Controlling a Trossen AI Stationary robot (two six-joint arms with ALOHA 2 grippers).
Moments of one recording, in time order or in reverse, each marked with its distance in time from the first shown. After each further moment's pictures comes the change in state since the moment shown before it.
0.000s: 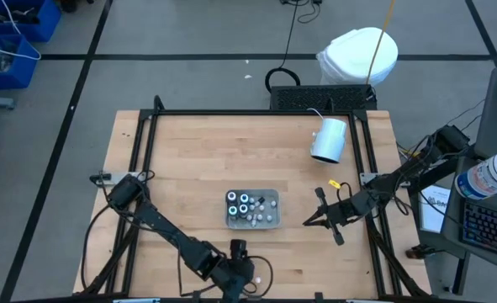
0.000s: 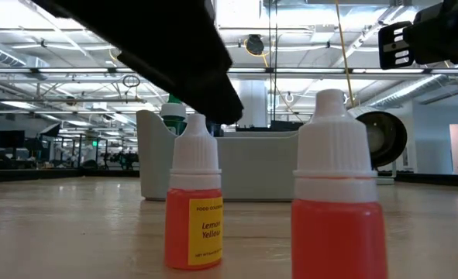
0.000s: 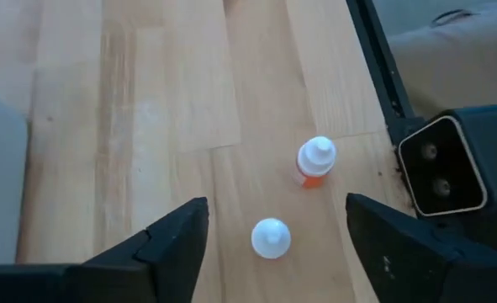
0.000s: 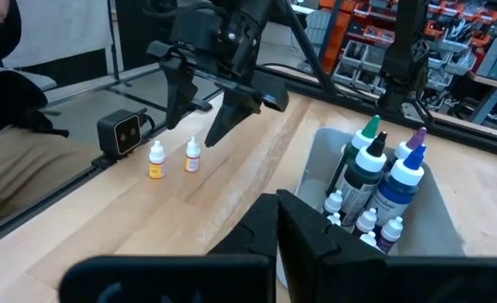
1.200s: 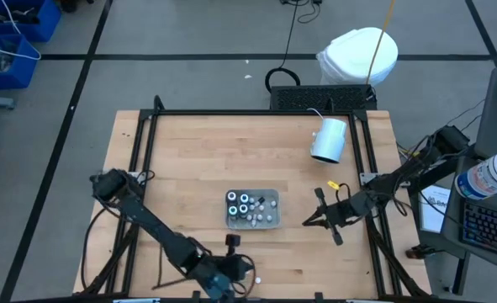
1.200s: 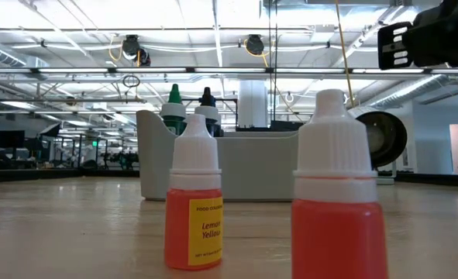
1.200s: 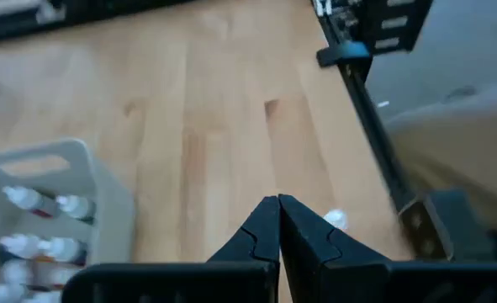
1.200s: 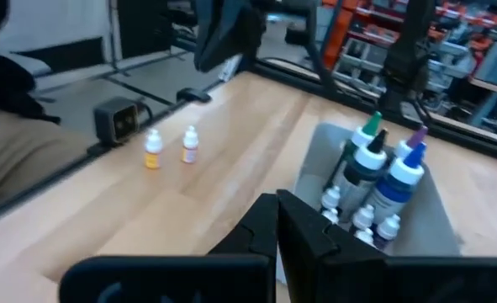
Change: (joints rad) left arm -0.045 -0.149 -0.080 0.116 -0.217 0.107; right arm -0.004 0.020 0.000 0.003 0.000 -0.036
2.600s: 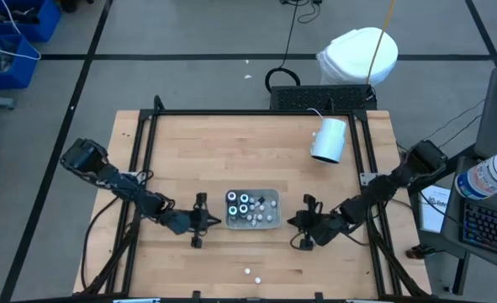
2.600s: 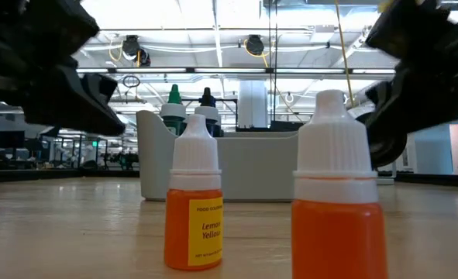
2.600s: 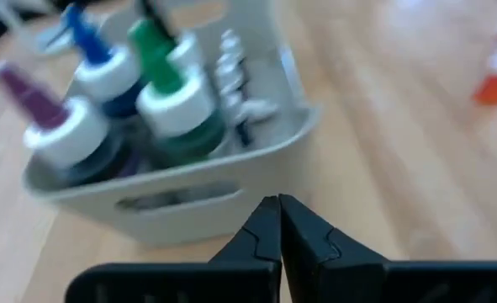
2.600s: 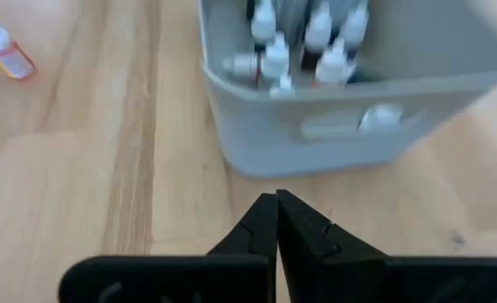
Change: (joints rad) left arm 0.146 -0.447 -0.997 0.716 0.051 0.197; right arm 0.034 0.514 0.364 -0.469 0.319 0.655
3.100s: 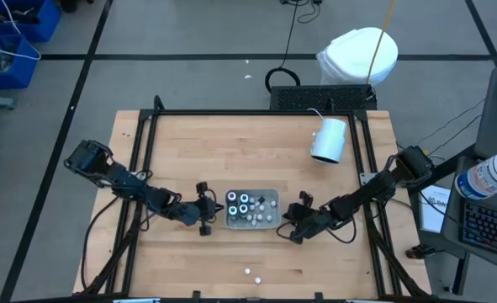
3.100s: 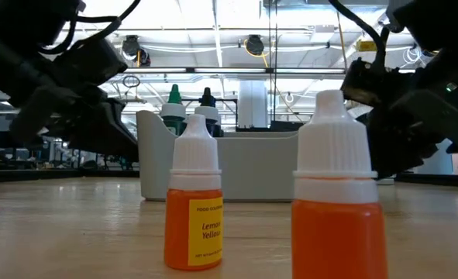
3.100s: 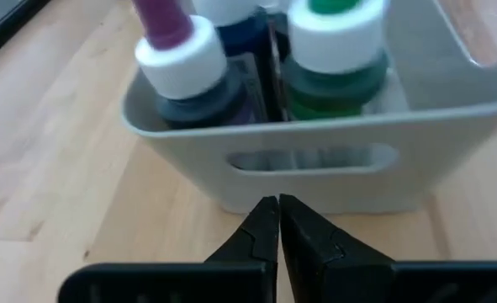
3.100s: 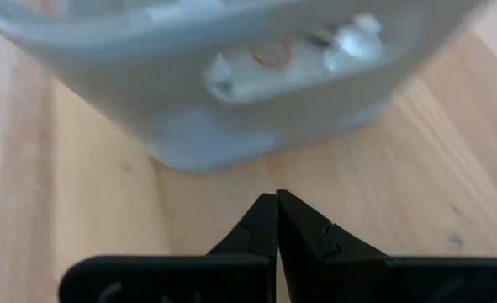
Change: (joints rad) left arm 0.123 0.059 0.000 -0.023 -0.057 -0.069; right arm -0.115 0.153 0.000 0.072 -0.058 0.119
